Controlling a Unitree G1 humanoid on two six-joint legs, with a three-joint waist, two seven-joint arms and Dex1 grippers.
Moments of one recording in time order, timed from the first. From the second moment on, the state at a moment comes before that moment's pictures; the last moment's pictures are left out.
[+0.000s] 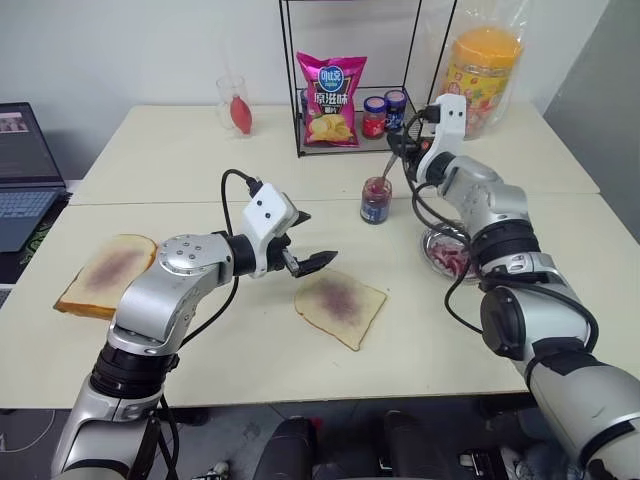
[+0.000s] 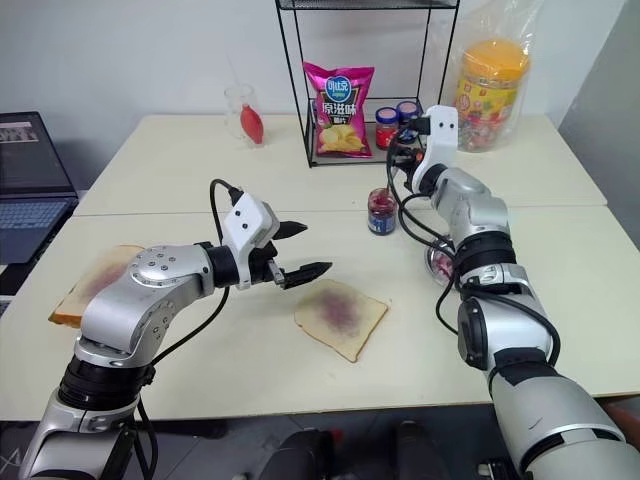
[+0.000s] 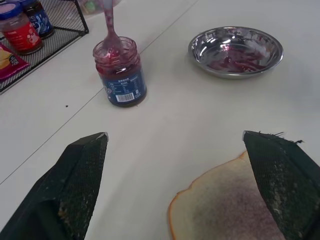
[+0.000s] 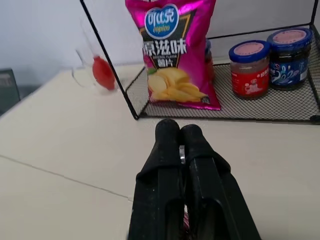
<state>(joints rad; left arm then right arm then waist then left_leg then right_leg) -0.52 0.62 -0.10 -0.31 -0.37 0.71 -0.73 -1.20 -0.23 -0.15 0.90 0.25 0.34 0.42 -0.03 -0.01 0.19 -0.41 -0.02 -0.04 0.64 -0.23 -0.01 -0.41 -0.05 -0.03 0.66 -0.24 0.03</state>
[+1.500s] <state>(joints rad) -0.53 0.62 -0.10 -0.31 -0.37 0.71 -0.73 -1.23 -0.17 -0.39 0.99 0.42 0.43 0.26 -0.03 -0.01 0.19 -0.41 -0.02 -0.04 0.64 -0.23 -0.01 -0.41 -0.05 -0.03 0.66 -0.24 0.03</state>
